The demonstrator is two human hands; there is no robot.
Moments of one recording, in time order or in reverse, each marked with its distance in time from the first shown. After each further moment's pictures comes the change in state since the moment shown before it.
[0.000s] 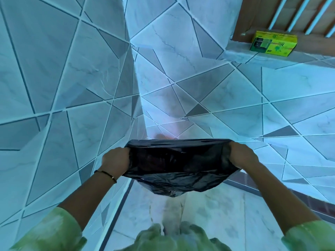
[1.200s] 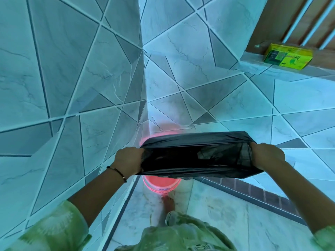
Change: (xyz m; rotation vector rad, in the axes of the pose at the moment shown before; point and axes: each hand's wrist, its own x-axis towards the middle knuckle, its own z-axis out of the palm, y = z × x) left_hand 0.029 -0.011 -0.011 0.058 -0.057 0.221; right_hand 0.020 -0.002 -0.034 -0.469 0.111 0.004
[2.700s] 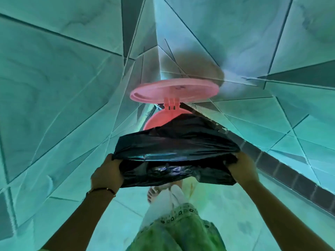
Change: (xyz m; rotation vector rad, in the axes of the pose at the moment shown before) left_hand 0.175 -0.025 0.299 -0.492 -0.387 -0.589; right_hand 0.220 -0.231 0.271 0.679 -0.456 -0.013
